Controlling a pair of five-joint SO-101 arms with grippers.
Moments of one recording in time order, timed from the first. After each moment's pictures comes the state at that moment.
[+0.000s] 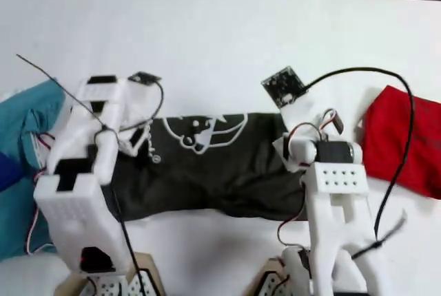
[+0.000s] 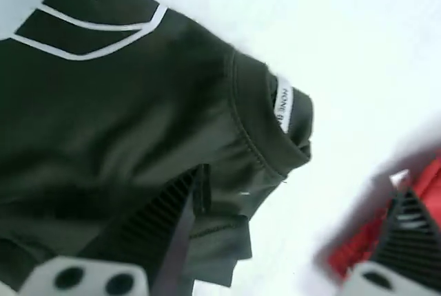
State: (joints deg) left arm -11.3 26.3 5.4 80.8 -21.9; right arm -4.0 -32.8 50.3 54.0 32.7
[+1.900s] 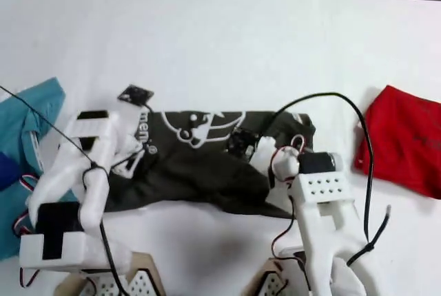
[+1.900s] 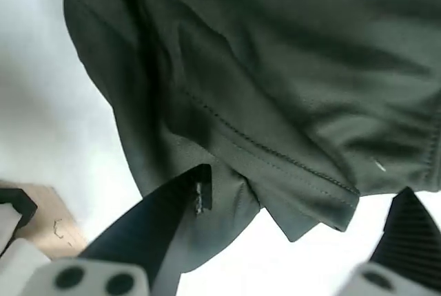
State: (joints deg) left arm -11.6 0.7 40.2 60.7 -21.9; right arm -10.4 -37.1 57.2 71.6 59.4
